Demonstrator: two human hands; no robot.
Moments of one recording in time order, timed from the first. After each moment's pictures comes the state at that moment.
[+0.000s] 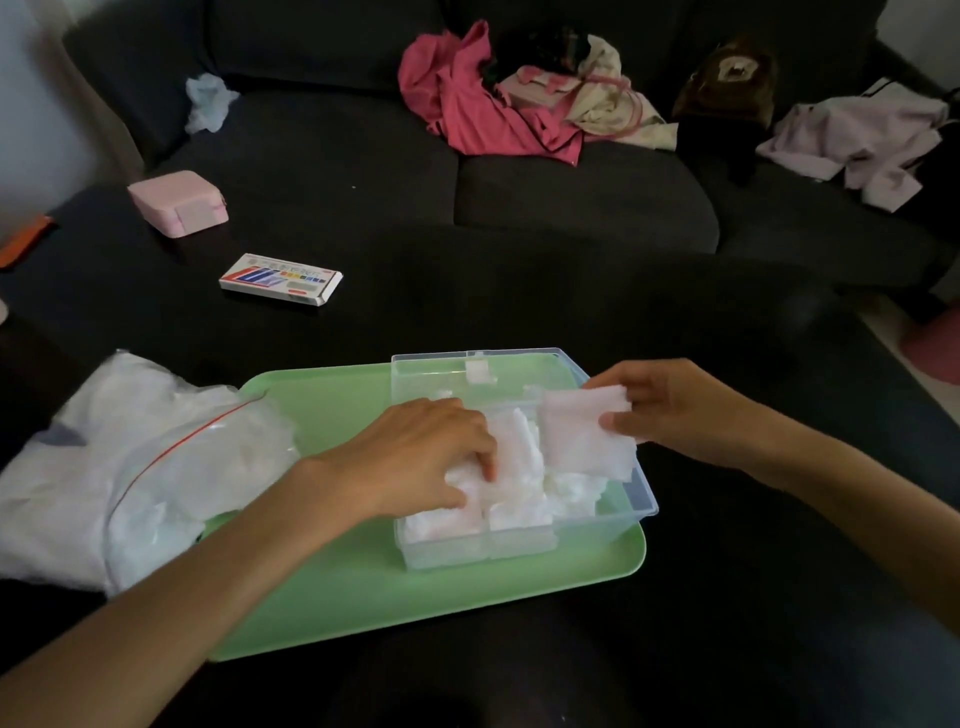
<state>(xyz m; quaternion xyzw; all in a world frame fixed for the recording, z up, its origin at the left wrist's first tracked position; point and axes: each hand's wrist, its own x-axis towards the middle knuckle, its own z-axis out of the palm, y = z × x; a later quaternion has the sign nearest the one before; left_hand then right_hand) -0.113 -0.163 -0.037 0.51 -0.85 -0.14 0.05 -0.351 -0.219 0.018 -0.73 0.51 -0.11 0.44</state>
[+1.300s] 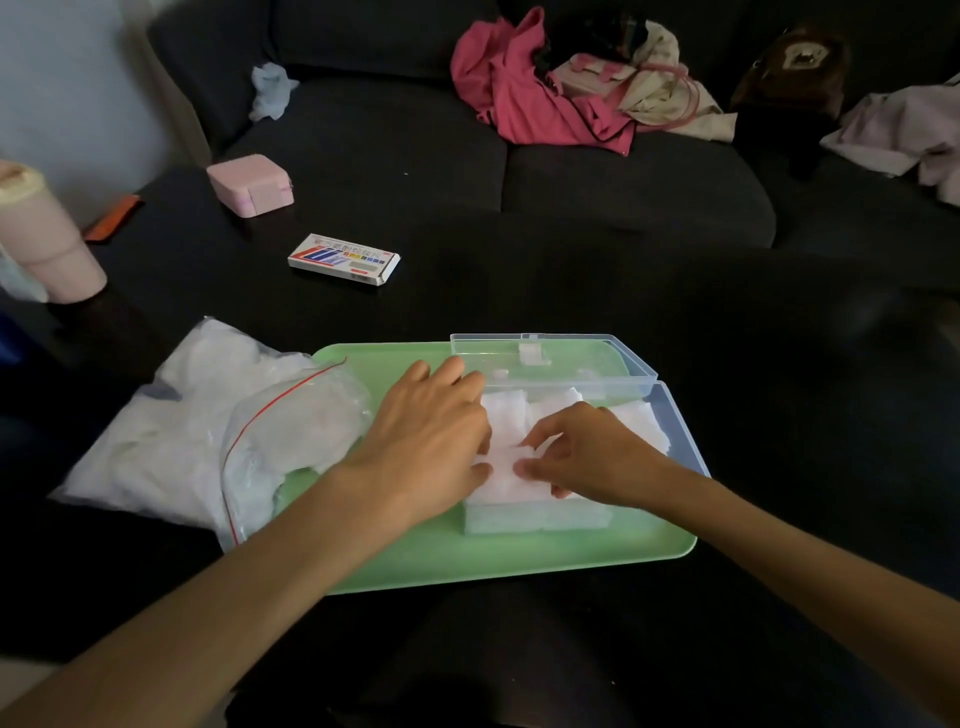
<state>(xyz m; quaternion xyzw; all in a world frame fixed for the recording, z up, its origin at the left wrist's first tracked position) -0.100 -0.116 -0.019 0.61 -0.79 0.04 0.02 -0.266 -0.178 -0.034 -0.79 0.49 -0.03 0.36</state>
